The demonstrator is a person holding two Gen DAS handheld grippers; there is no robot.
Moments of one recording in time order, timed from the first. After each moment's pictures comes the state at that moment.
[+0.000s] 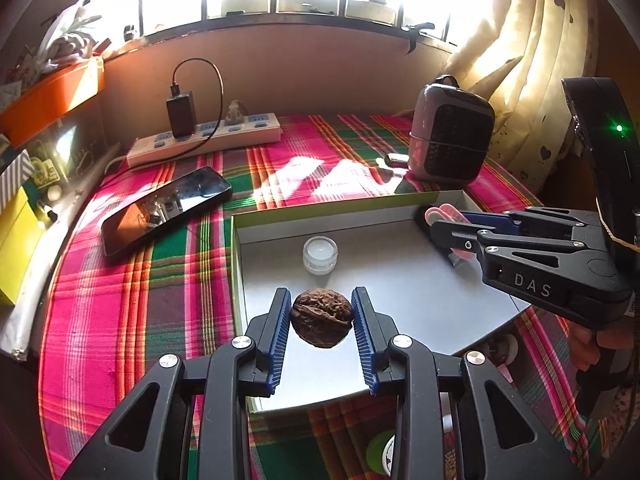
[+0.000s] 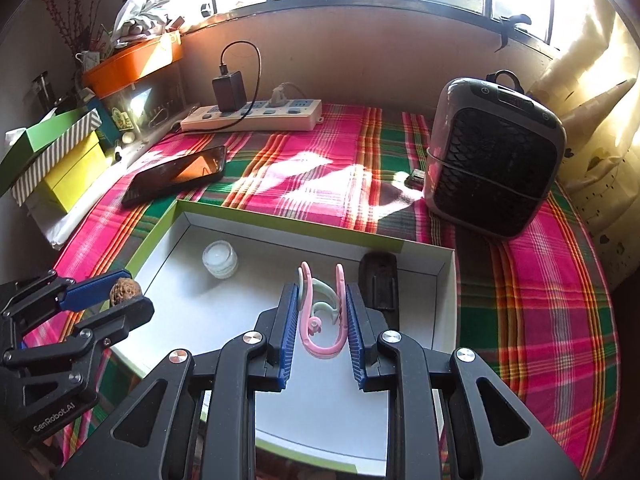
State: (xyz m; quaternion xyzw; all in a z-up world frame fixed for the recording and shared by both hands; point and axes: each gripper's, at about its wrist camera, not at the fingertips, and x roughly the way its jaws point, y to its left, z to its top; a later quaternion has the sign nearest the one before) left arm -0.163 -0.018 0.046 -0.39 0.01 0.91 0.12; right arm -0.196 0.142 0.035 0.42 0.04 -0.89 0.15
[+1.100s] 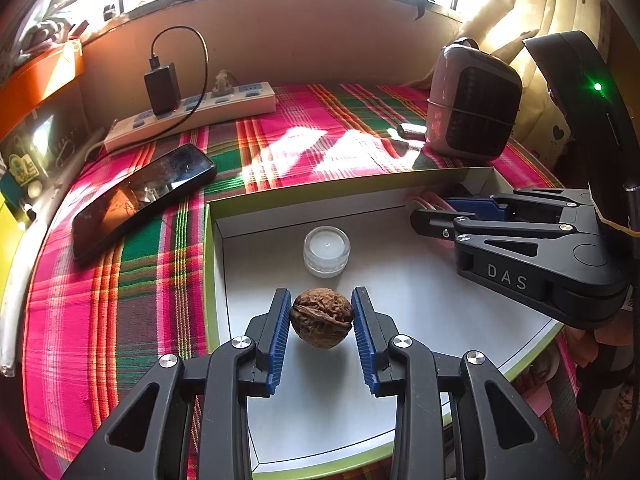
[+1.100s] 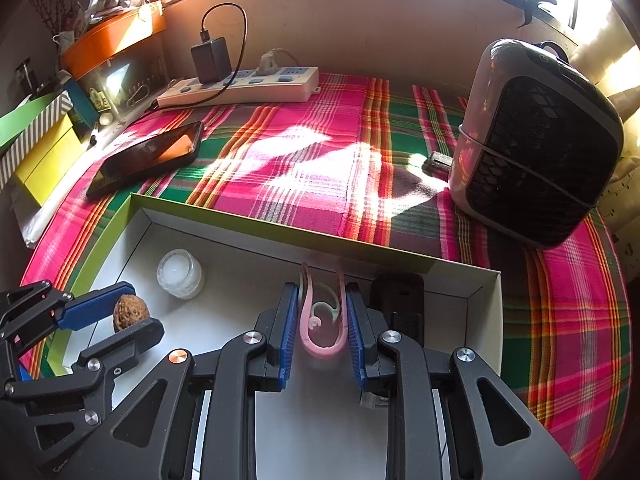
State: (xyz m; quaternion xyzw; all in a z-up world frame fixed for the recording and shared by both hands) left arm -0.199 -0.009 0.018 -0.43 0.03 0.90 0.12; right arm -0.234 0.129 0.006 0.46 0.06 -0.88 0.14
